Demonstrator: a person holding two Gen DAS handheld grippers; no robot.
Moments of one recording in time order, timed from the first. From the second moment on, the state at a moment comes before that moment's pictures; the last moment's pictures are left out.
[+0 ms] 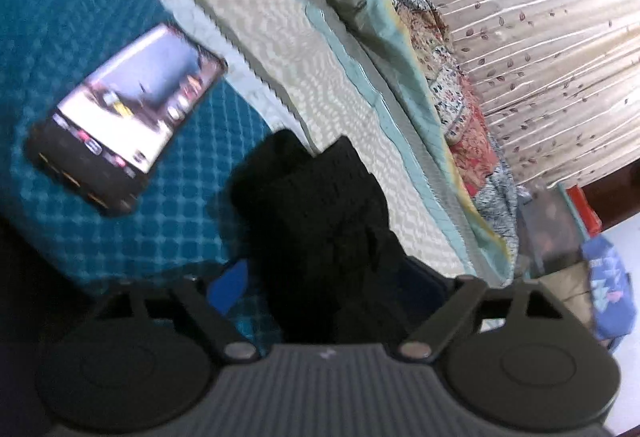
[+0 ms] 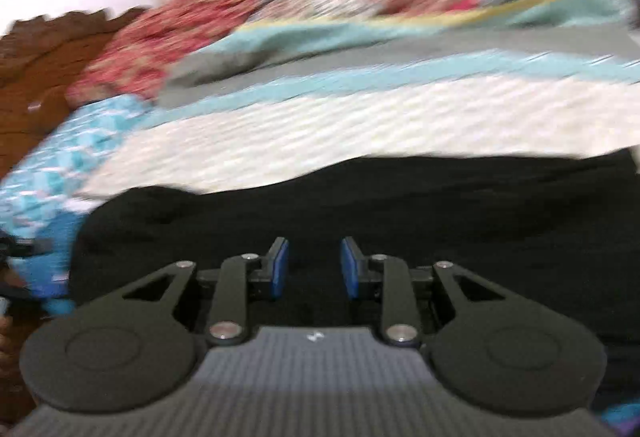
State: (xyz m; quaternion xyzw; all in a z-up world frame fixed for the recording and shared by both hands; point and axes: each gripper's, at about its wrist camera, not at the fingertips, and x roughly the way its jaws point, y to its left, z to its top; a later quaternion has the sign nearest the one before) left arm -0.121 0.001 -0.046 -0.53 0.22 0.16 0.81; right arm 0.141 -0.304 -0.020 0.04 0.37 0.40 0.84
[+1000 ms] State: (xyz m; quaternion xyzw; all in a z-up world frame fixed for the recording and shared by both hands) left arm 0.018 -0.240 -0.020 -0.06 0.35 -0.07 0.93; right arm 0.169 -0.319 -0.043 0.23 0.38 0.30 0.84
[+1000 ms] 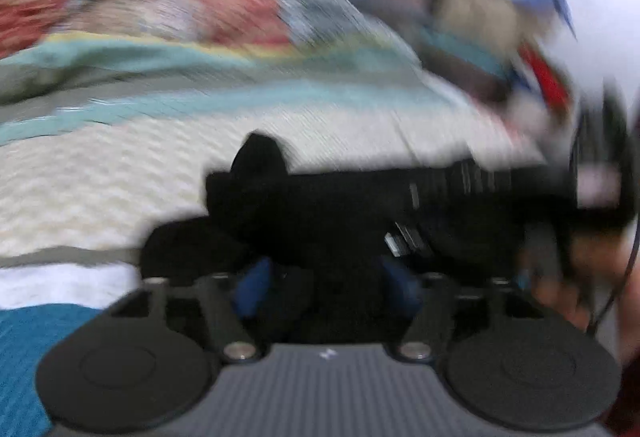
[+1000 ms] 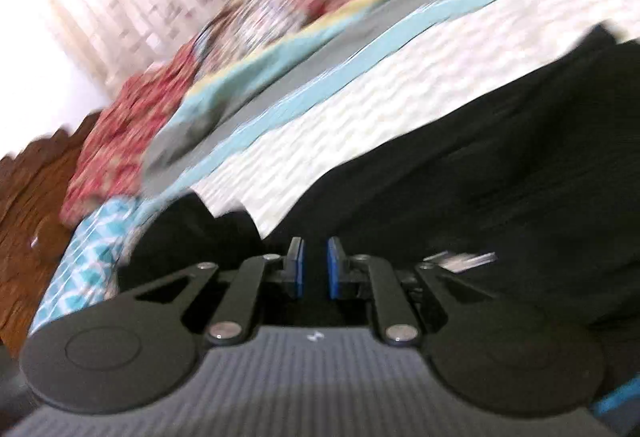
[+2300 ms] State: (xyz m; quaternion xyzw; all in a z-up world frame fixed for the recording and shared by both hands) left arm 0.171 -0.199 -0.048 -0.18 0.42 -0.08 0.88; right arm 0.186 -0.543 -0.087 0.24 0.29 0.11 0.92
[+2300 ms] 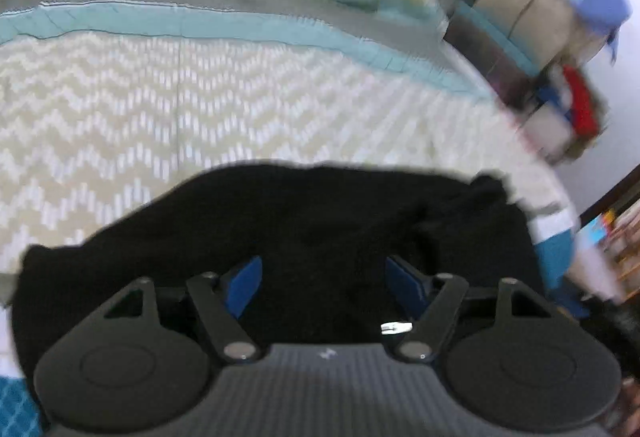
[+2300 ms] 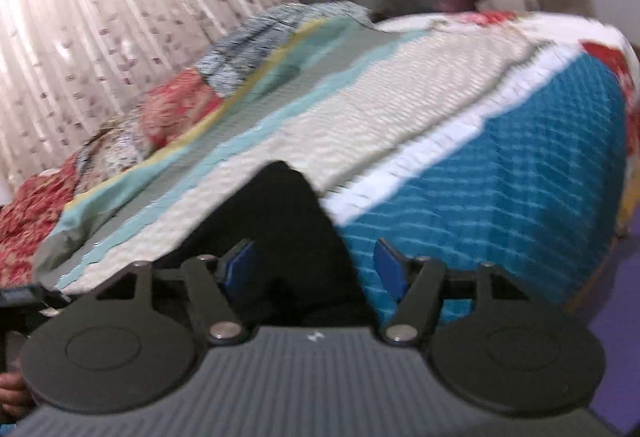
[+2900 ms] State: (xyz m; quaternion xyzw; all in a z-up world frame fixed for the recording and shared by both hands) left arm 0.189 -0.292 0.067 -0.16 0.41 -0.19 0.88; right arm 0.153 -0.457 -0.023 0.16 0.26 0.27 0.92
